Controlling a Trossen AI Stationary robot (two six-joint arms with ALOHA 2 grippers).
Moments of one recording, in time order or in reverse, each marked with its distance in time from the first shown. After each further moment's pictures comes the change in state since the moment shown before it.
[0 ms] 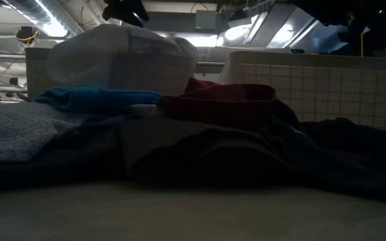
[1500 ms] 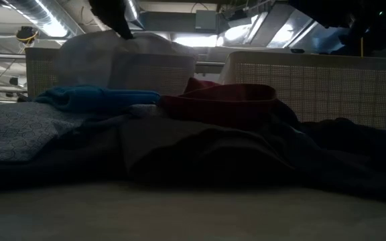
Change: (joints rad) left arm -0.457 0.007 -0.238 -0.056 -0.666 0.127; right arm 0.000 0.000 0.000 -0.023 -0.001 0.011
